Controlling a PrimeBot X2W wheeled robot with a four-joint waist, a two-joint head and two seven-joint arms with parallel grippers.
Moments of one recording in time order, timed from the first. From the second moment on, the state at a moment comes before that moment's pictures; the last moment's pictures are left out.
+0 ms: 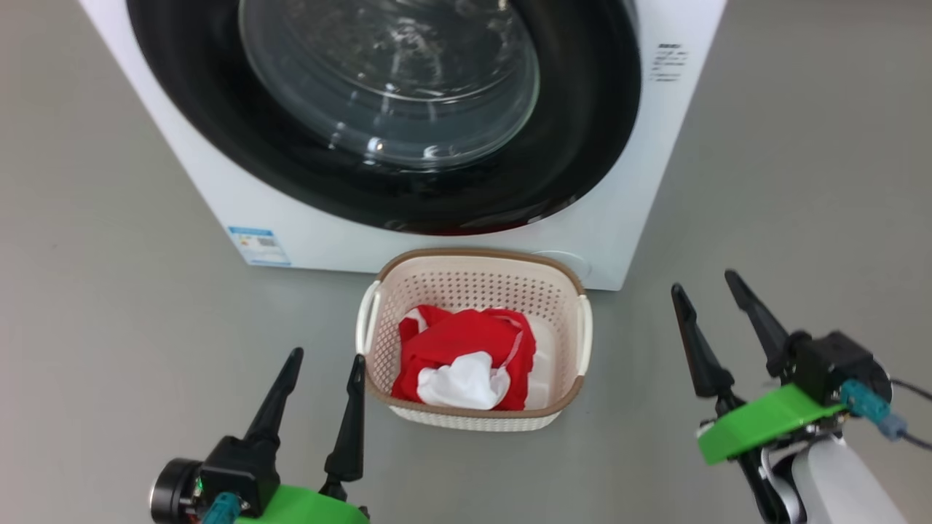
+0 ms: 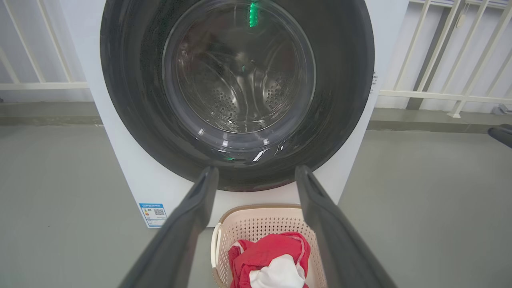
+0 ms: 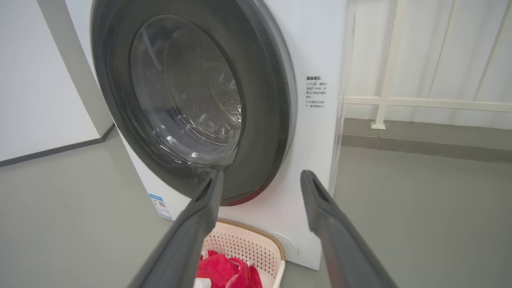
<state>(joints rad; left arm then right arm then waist) -0.13 0.14 -0.32 0.09 -0.28 0.15 -0.20 -0.23 -0.11 0.09 0.32 0.29 0.13 -0.26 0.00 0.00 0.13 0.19</state>
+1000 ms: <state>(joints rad) 0.03 0.20 -0.30 0.04 -0.32 0.18 -0.18 0.10 -0.04 0.01 0.10 0.23 0.13 -0.14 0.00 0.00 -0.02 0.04</state>
